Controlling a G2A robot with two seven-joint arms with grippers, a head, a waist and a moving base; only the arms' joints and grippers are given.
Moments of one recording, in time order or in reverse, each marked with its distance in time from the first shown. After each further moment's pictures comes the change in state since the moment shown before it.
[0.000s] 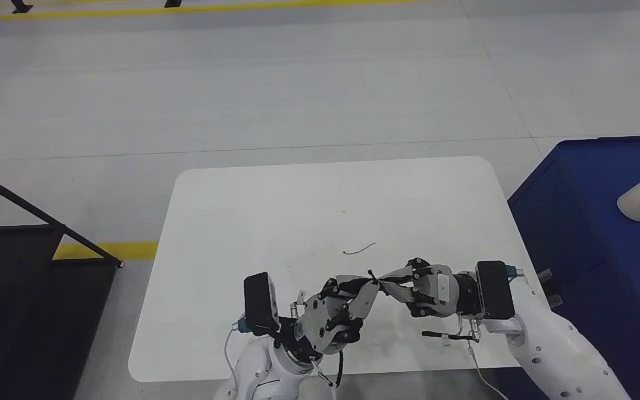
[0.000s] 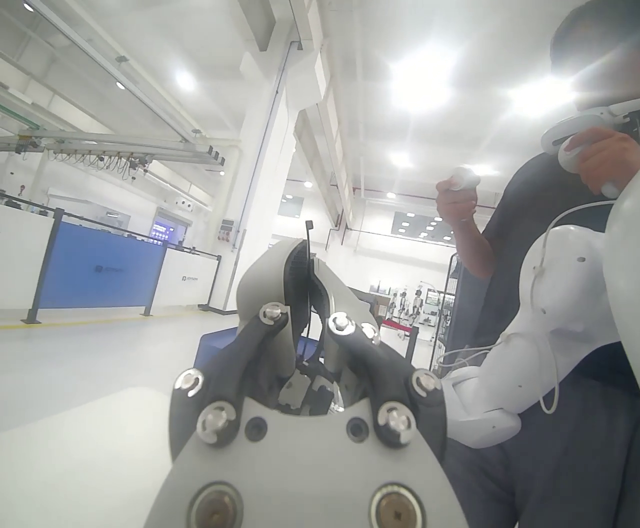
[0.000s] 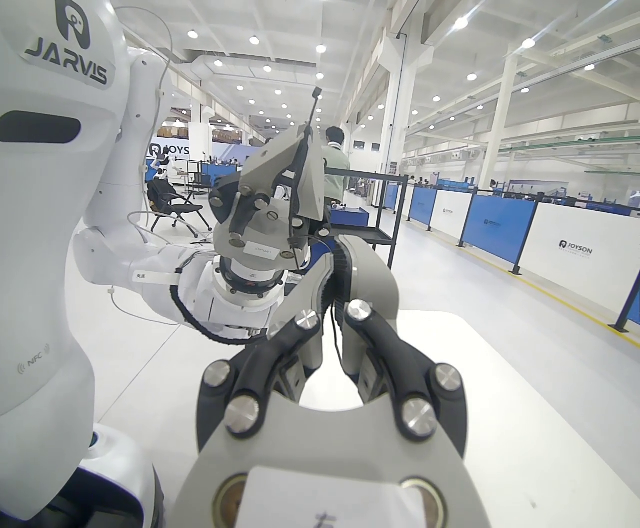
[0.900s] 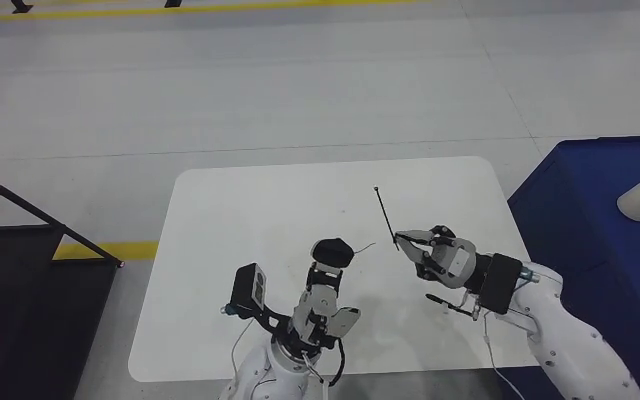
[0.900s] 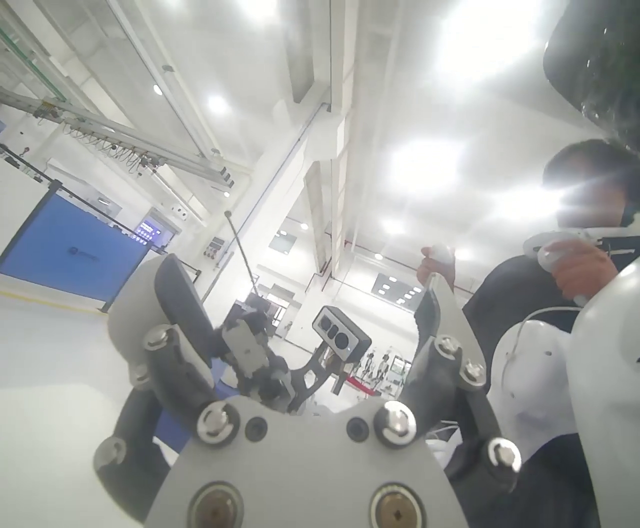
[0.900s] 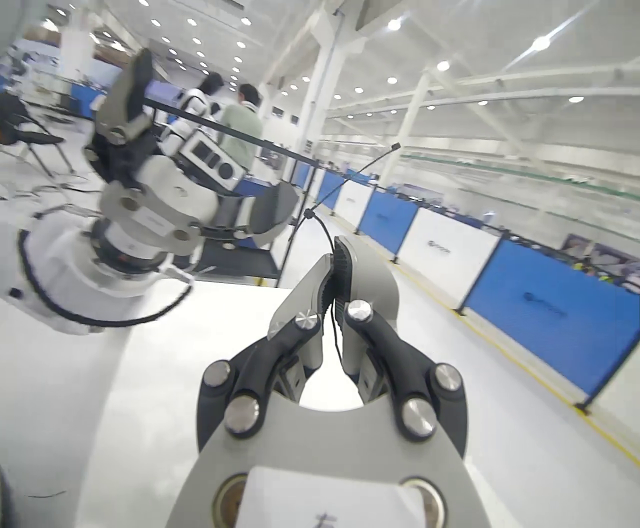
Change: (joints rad) left arm -0.002 0.014 0.039 0.027 -0.284 0.009 -0.024; right arm -0.075 -0.005 0.176 -0.075 -0.229 0.396 -0.014
